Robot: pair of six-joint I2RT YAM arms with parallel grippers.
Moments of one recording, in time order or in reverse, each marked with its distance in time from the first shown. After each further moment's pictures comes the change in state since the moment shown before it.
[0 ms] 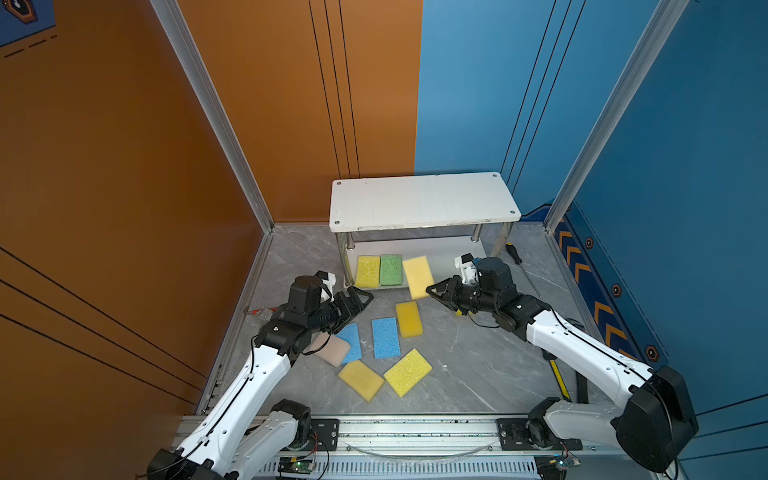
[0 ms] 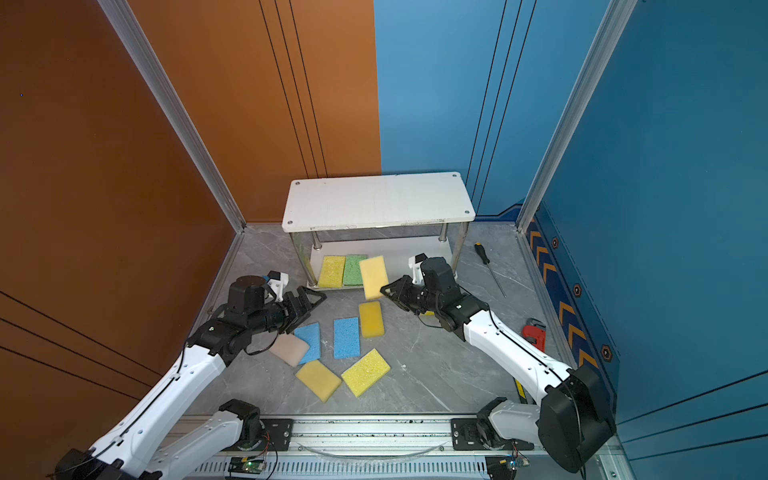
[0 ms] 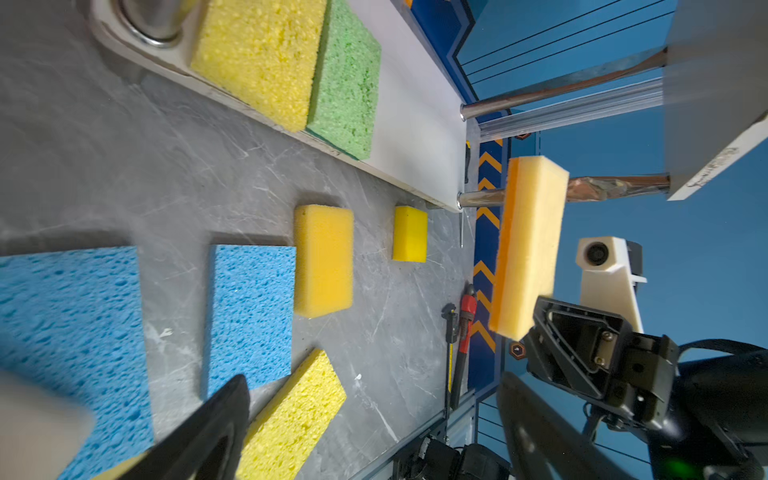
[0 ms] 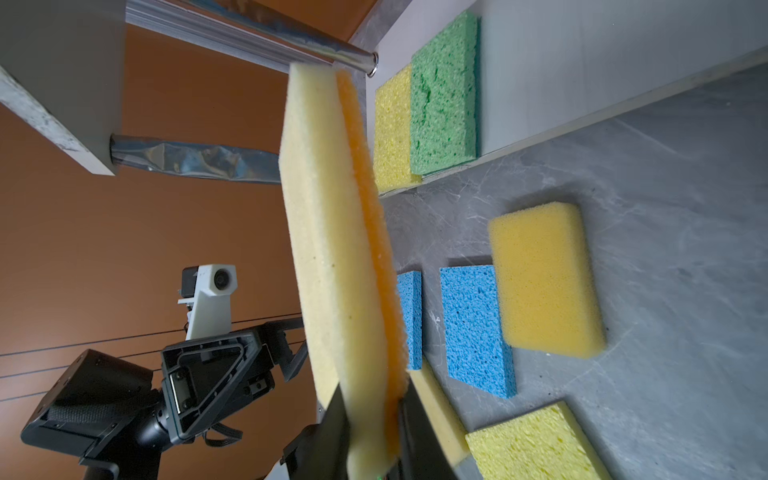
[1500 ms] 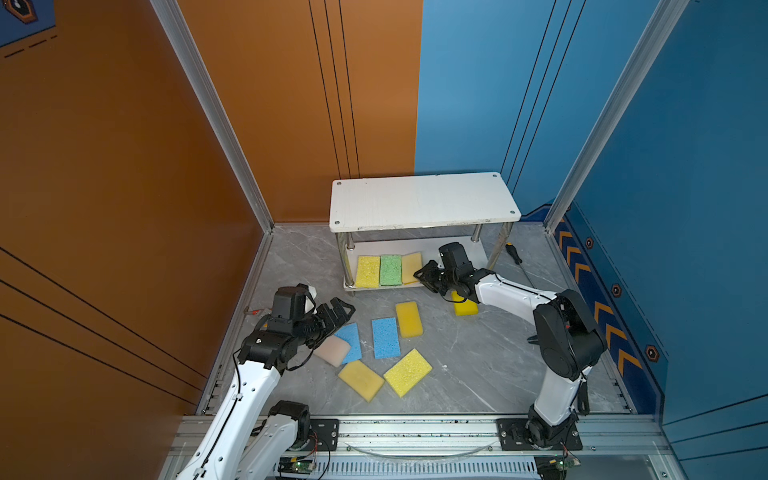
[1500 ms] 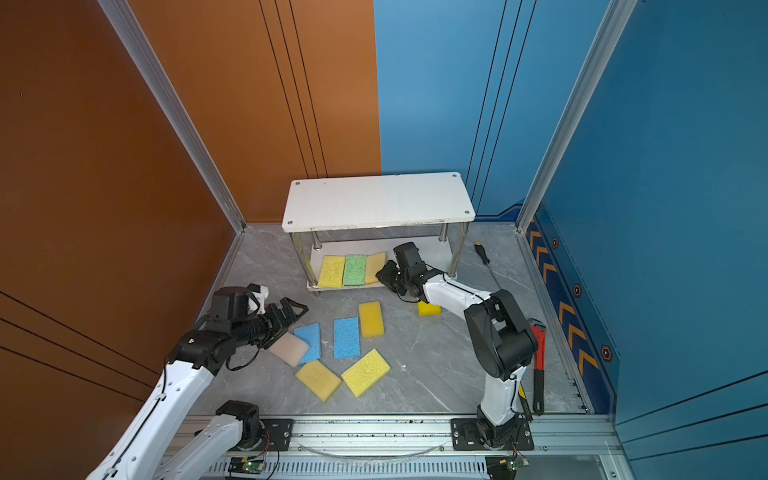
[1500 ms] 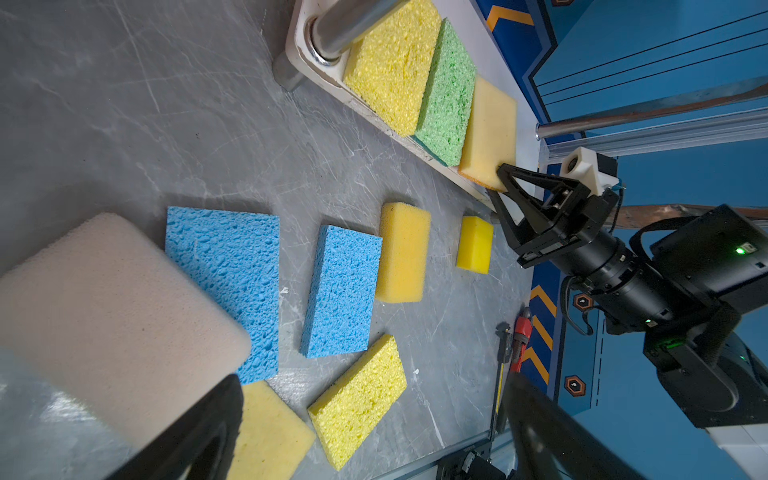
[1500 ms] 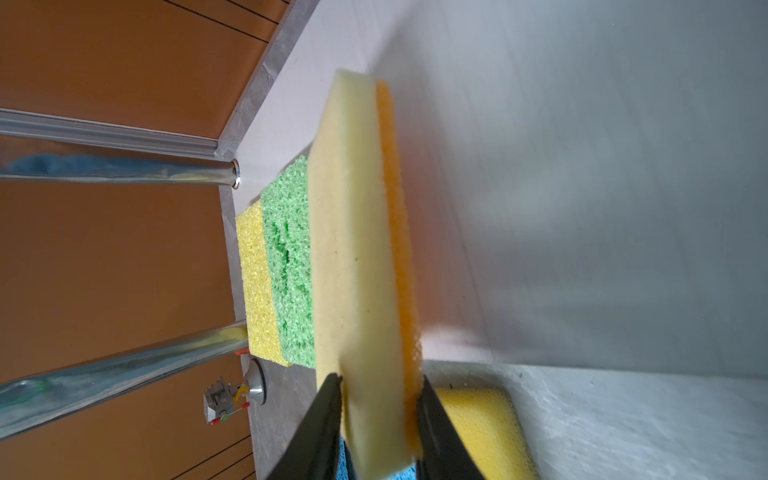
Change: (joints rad) left arm 0.114 -0.096 0.000 -0.232 -0.045 0.095; right arm -0.027 0.566 0.301 0.074 0.162 0.008
